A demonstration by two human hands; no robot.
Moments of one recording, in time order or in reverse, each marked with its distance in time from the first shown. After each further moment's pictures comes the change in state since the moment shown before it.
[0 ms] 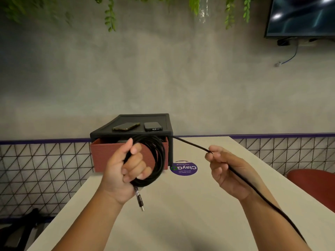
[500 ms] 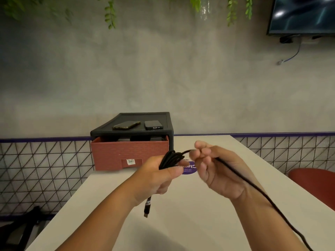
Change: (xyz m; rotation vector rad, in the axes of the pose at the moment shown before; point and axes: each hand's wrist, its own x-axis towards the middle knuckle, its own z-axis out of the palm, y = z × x) left_hand 0.010 -0.028 0.030 0.975 0.309 -0.255; right_hand 0.000 0.004 0.033 0.077 -0.193 0.144
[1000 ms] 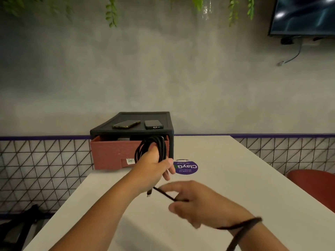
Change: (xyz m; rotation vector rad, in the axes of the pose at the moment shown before) left_hand 0.016 -0.007 -0.013 0.489 0.296 -0.023; right_hand -0.001 0.052 0.002 -1.327 -0.080 0.089
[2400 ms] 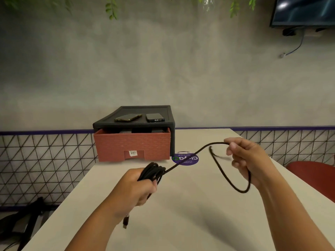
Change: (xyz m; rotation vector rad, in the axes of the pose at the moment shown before) left_hand -0.070 -0.017 -0.012 -0.365 -0.069 -0.115; right_hand -0.023 0.057 -0.084 0.667 0.689 -0.112
